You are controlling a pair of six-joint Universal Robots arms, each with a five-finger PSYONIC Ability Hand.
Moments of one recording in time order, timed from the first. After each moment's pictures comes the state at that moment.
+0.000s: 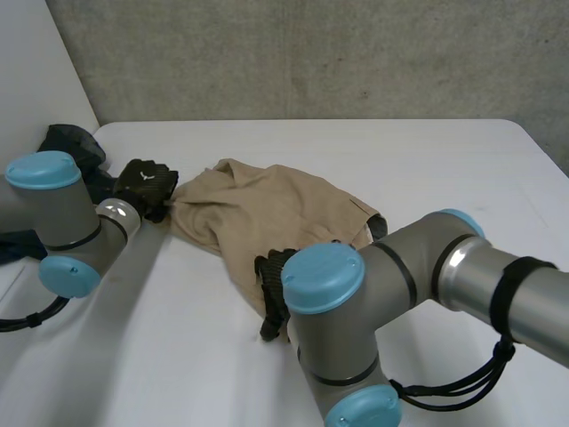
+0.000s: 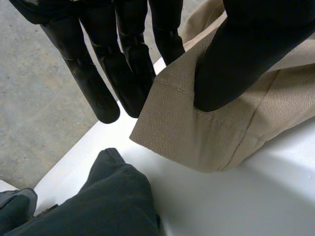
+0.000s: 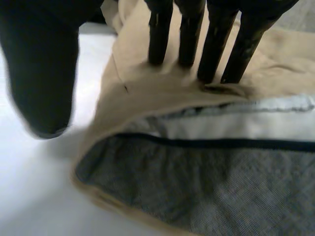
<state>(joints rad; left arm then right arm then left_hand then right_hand) 4.52 -2.36 -1.22 3.38 -1.37 3.66 2.48 -0.75 1.18 0.00 1.79 3.20 1.13 1.19 1.18 1.20 0.97 0.48 0.55 0.54 0.54 0.35</state>
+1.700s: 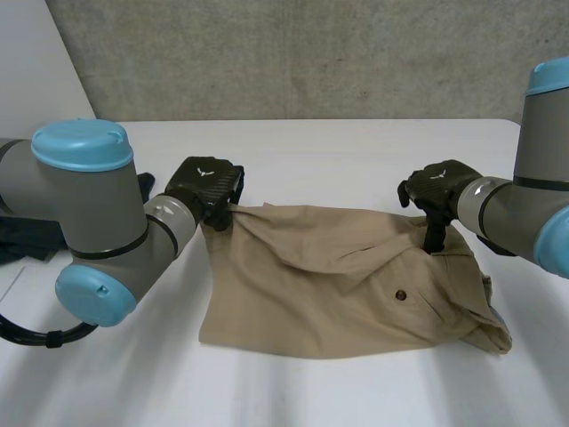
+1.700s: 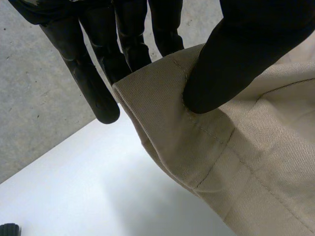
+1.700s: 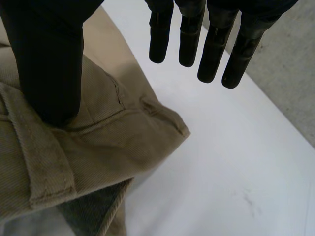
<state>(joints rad) 4.22 -2.10 -1.29 3.14 -1.50 3.40 1.90 -1.00 1.07 0.47 1.47 2.56 1.13 1.20 1.19 1.20 1.00 0.35 0.42 0.41 0.39 0.23</state>
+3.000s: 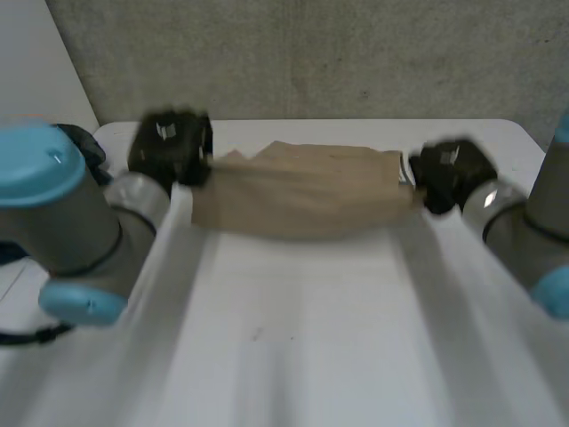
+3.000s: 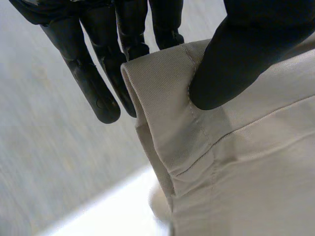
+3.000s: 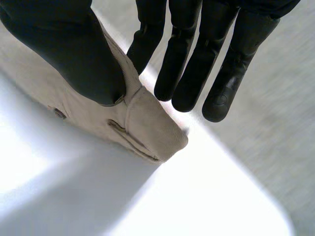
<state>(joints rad) 4.25 -1.94 -1.50 3.45 -1.59 3.32 1.88 -1.17 1.43 -0.02 1.44 2.63 1.13 1.20 1.19 1.20 1.00 0.98 1.17 1.17 1.19 0.99</state>
